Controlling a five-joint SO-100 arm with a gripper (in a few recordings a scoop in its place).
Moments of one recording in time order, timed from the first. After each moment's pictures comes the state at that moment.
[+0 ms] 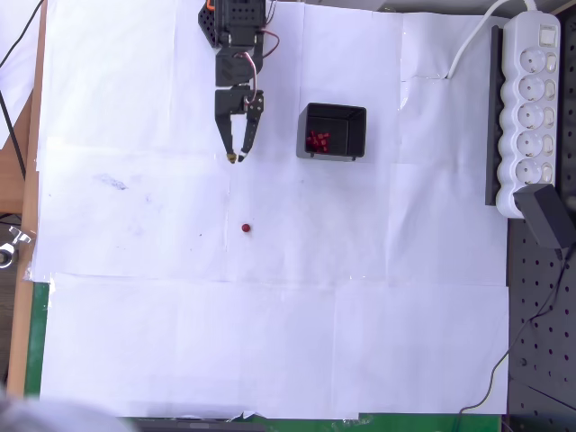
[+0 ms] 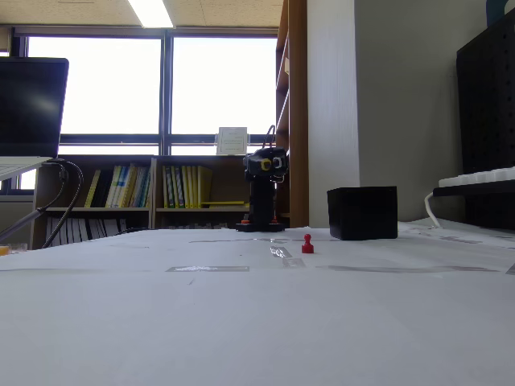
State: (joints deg) arm 0.5 35.2 1.2 -23.1 -86.7
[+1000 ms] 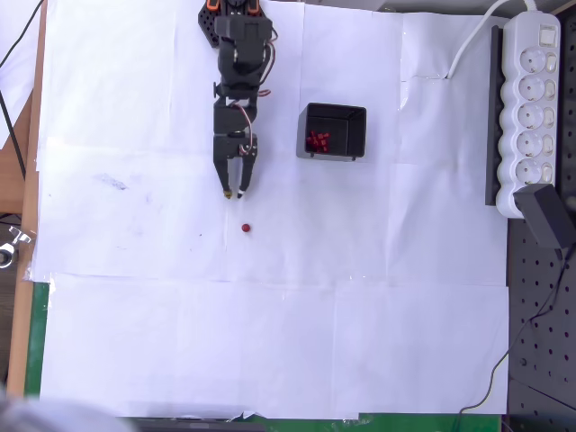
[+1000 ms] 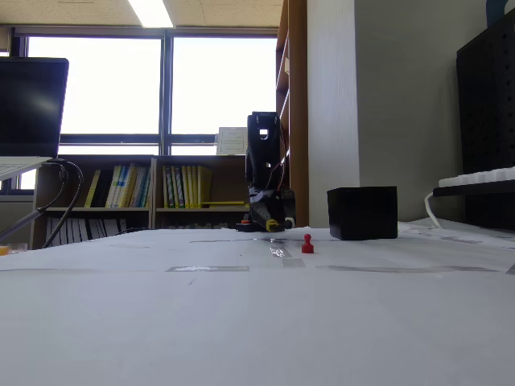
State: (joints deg) arm -1.8 117.2 30.0 -71.4 -87.4
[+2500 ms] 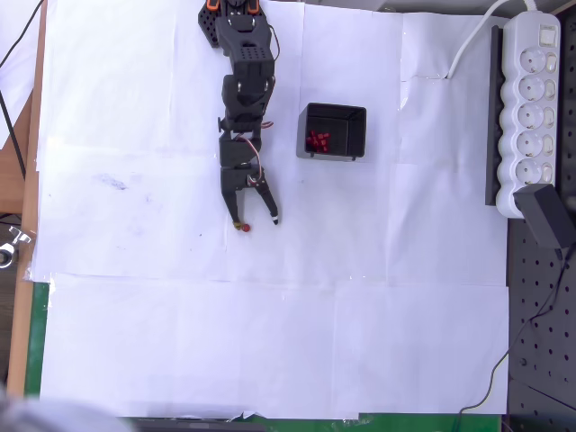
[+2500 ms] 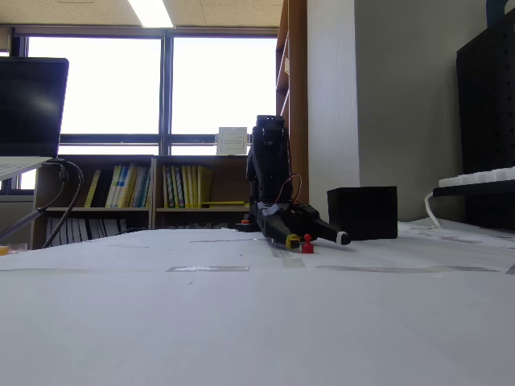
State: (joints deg) arm -3.5 136.1 57.4 -66.7 -91.2
